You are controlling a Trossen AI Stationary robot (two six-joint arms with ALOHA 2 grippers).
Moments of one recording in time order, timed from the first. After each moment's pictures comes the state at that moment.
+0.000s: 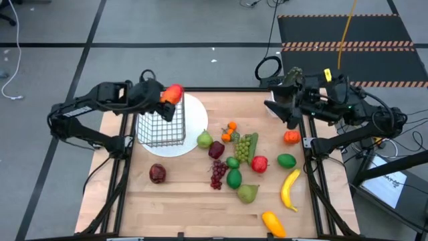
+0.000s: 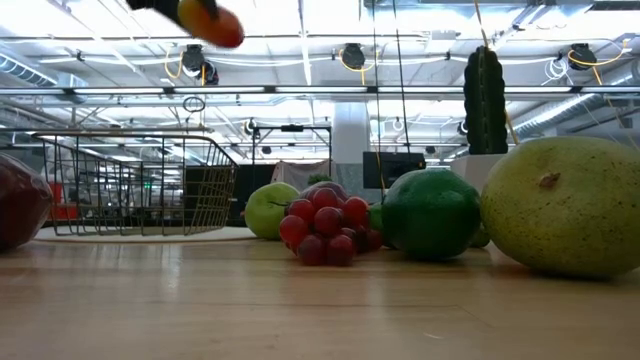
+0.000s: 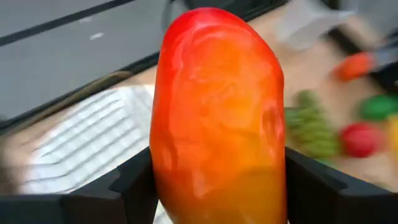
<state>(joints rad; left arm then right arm) 0.17 1.25 1.58 -1.27 -0.39 -0.72 0.09 0.94 1.31 -0.32 0.41 0.33</state>
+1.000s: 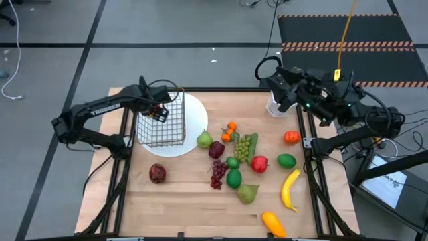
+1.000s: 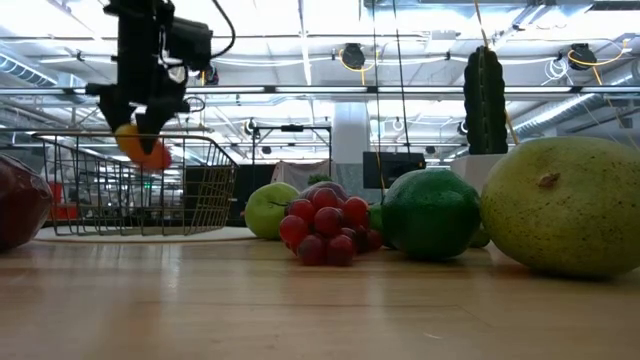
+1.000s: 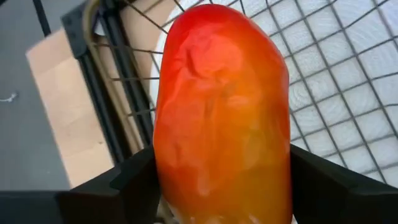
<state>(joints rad) 0.57 1.28 1.03 -1.23 -0.36 -0.61 0.08 1.00 1.31 -0.10 0.71 0.23</state>
